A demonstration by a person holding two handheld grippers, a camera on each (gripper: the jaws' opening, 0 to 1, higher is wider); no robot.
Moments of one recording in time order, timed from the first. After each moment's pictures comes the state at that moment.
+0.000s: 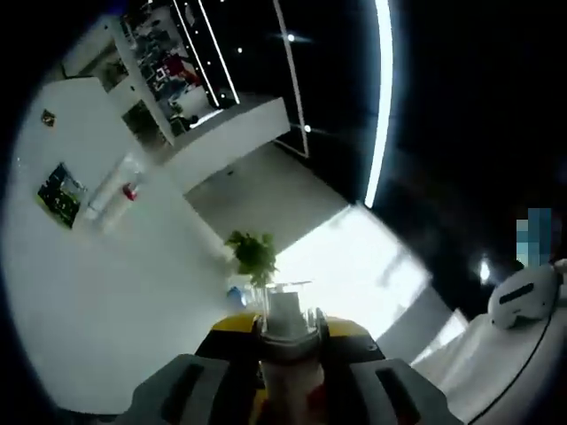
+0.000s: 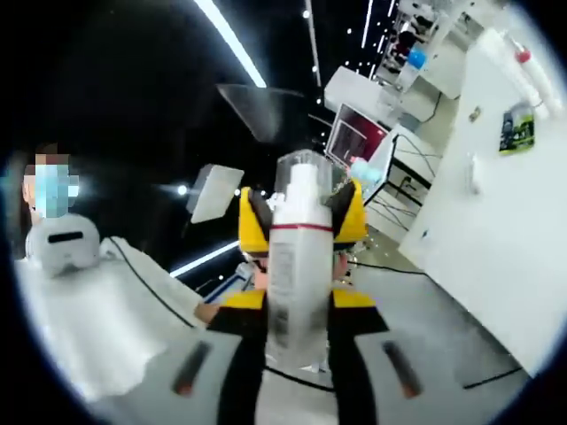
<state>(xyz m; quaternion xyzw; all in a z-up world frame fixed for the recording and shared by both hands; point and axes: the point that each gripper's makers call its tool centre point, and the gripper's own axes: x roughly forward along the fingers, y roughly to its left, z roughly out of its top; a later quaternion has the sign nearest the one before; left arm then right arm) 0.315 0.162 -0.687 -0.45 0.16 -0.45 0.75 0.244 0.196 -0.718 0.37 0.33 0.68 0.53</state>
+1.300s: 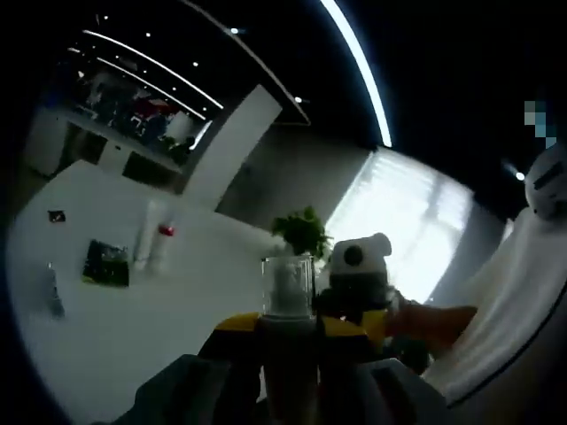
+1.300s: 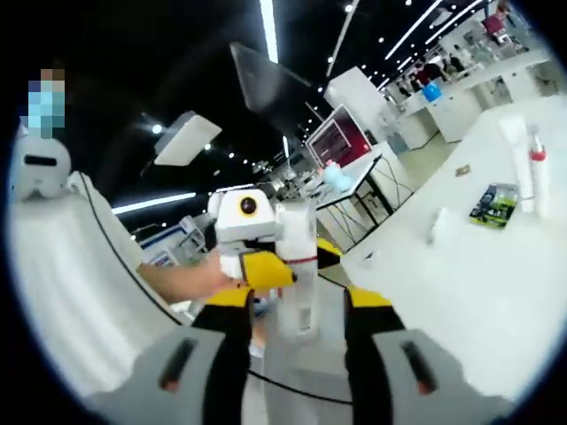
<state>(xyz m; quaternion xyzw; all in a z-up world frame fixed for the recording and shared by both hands) 0.303 0.194 -0.739 -0.20 0.17 -0.42 0.87 0.284 0.187 -0.733 0.16 0.27 0.68 0.66</state>
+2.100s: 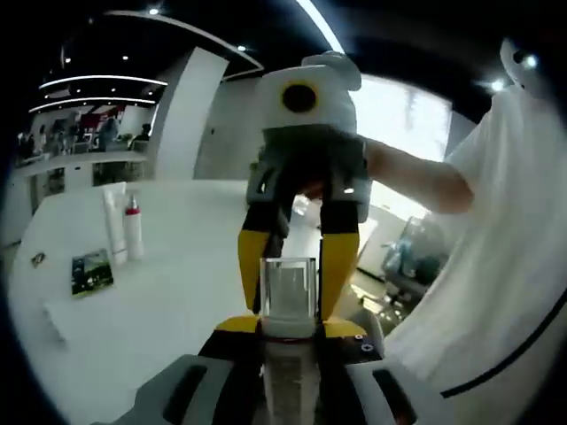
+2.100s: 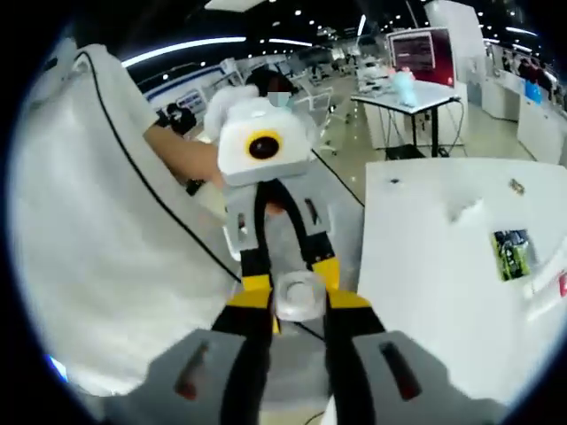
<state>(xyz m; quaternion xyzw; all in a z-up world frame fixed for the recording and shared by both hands) 0.276 0.146 -0.794 -0.05 0.23 -0.49 0.84 0.262 0.181 -0.777 -0.21 0.34 0.78 0.48</state>
